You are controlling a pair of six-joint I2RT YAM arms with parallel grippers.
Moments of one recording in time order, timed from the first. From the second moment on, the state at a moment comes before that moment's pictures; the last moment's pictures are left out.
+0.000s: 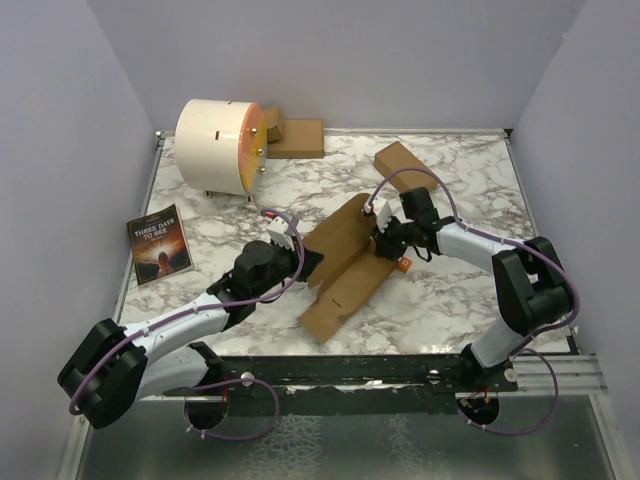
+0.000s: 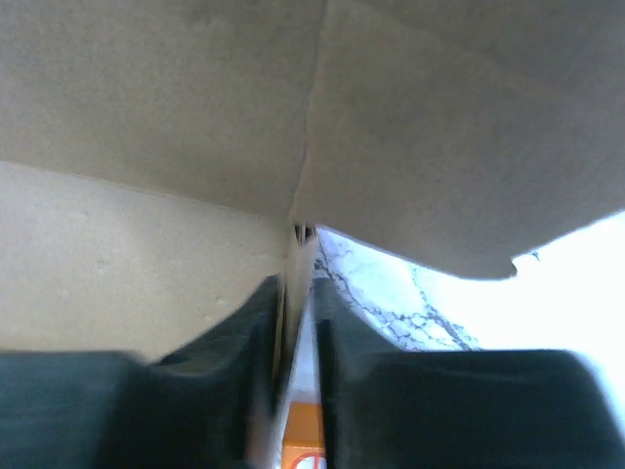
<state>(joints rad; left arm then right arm) -0.72 1.09 0.42 0.44 0.06 -0.49 0.39 1.64 0.90 -0.18 -0.43 -0.48</state>
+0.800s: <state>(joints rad) -0.72 1.12 0.47 0.41 0.04 -0.41 0.39 1.60 0.88 -0.23 -0.41 -0.50</state>
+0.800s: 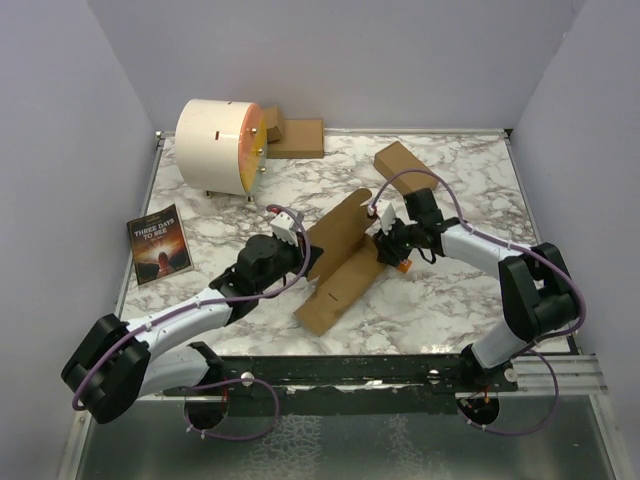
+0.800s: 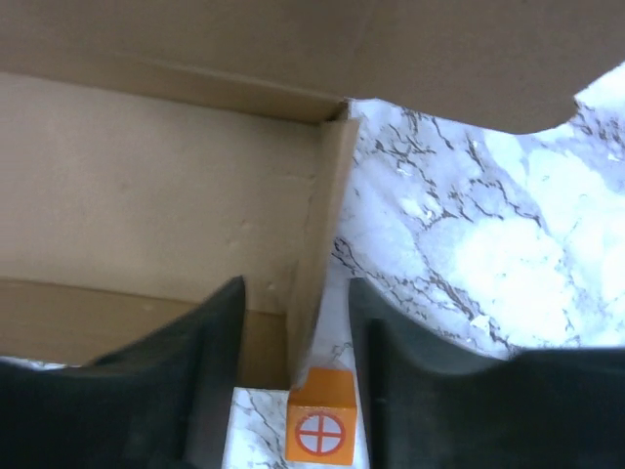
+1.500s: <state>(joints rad) -0.64 1.16 0.65 0.24 0.36 0.06 0.08 1.21 0.88 -0.28 -0.98 -0.59</state>
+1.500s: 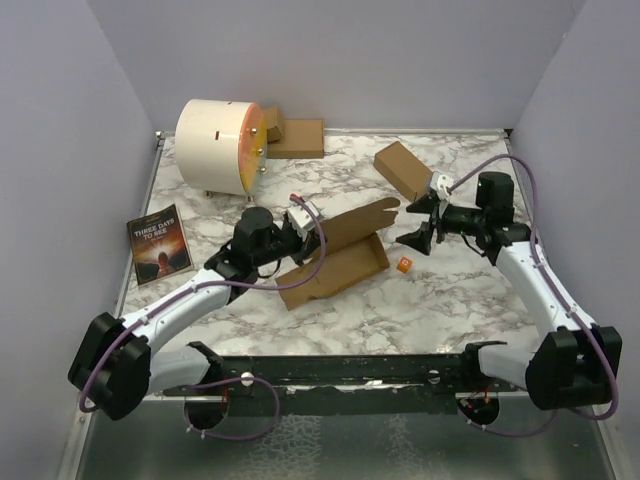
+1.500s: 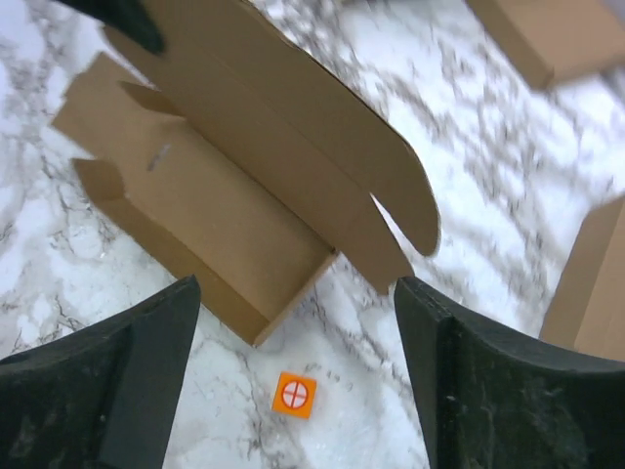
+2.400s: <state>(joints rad) -0.45 1.39 0.92 -0.03 0.95 0.34 0.01 1.43 1.13 -0.69 -1.29 -0.97</state>
